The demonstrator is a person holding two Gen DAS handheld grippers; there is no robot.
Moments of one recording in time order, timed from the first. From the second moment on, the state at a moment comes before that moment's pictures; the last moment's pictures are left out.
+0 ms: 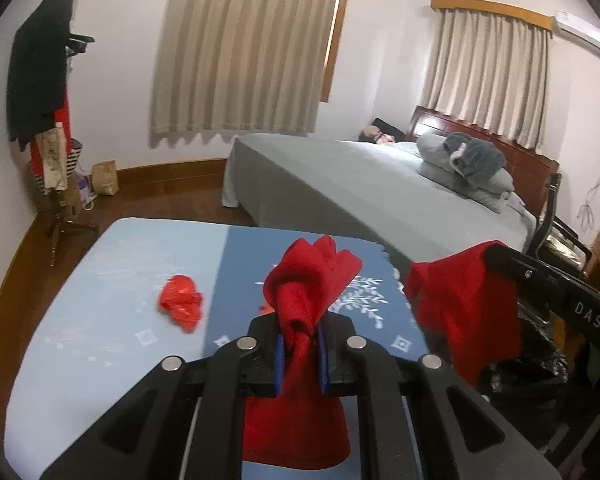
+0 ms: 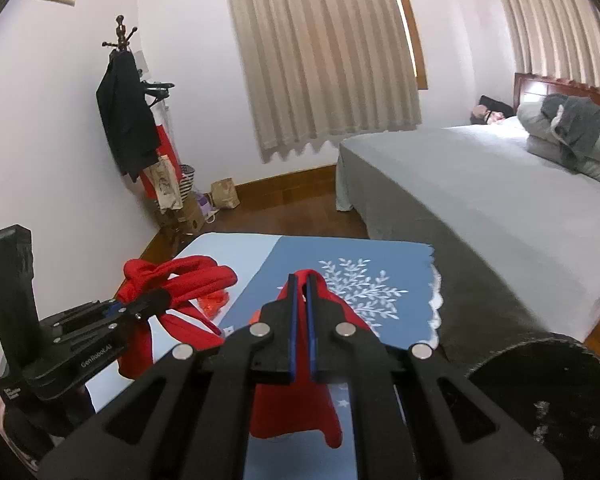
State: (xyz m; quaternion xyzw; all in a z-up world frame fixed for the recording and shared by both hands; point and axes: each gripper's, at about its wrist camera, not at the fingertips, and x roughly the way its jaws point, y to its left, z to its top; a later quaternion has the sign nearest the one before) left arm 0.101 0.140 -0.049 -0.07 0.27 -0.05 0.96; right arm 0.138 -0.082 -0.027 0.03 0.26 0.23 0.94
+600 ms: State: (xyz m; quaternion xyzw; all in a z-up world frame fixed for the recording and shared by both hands) left arm 0.100 0.044 -0.041 -0.04 0.27 -0.13 0.95; right arm 0.099 -0.185 -0.023 0.04 0.25 0.14 0.96
